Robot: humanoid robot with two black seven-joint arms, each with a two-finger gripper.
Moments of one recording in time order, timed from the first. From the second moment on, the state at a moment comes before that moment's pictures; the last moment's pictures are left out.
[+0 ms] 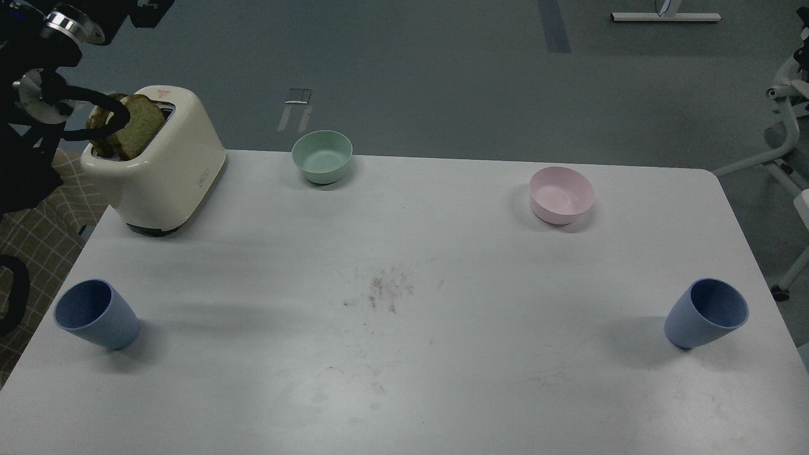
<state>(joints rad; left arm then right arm) -1.13 0.51 -0.68 -0.39 0.18 -0.49 -0.33 0.84 -0.61 1.33 0.69 -0.40 0.49 -0.07</state>
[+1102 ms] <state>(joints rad) -1.10 0.52 -0.65 -0.42 0.19 -0.49 -0.34 0.79 -0.65 1.43 0.73 -0.39 0.49 -0.07</state>
